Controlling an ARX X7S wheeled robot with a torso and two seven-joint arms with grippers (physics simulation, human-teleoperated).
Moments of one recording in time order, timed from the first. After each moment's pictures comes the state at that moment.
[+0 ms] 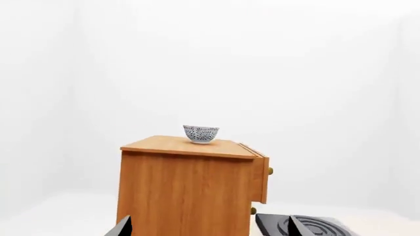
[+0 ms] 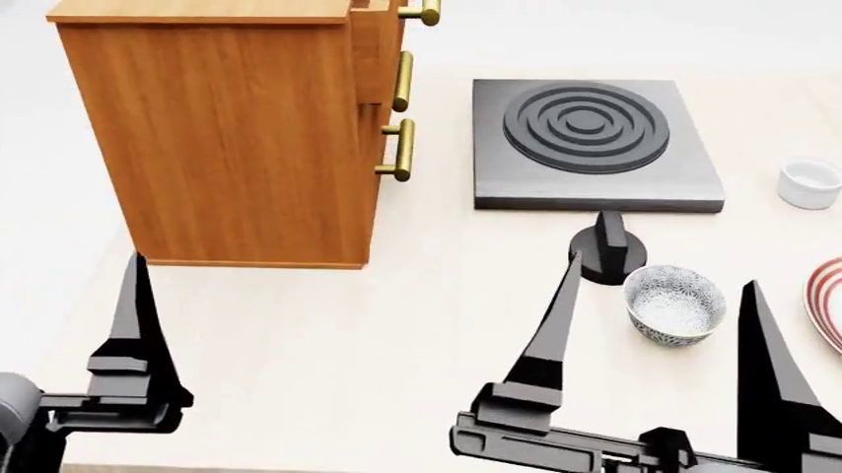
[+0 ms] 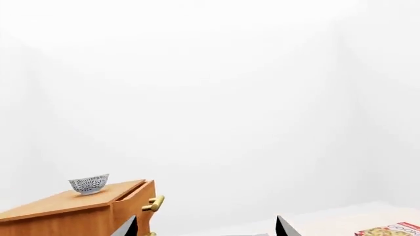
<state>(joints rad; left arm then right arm) -0.19 -0.24 0.19 0.62 -0.31 -0.37 -0.33 0.10 0.24 -0.14 -0.82 0.27 0.37 0.45</state>
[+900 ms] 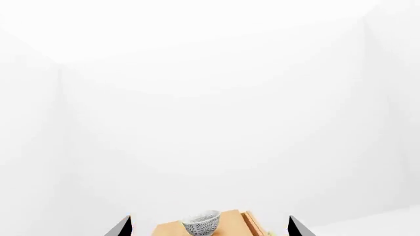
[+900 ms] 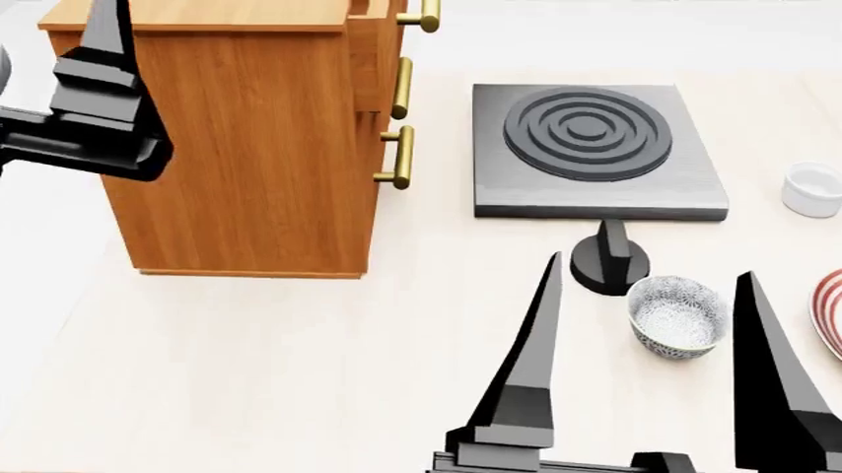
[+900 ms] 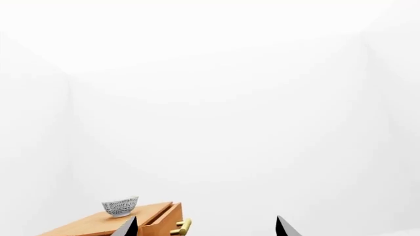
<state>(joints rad) -0.97 -0.27 0.21 0.78 -0.49 -1.17 -0.41 0.07 0.31 -0.16 -0.91 0.33 0.29 0.45</state>
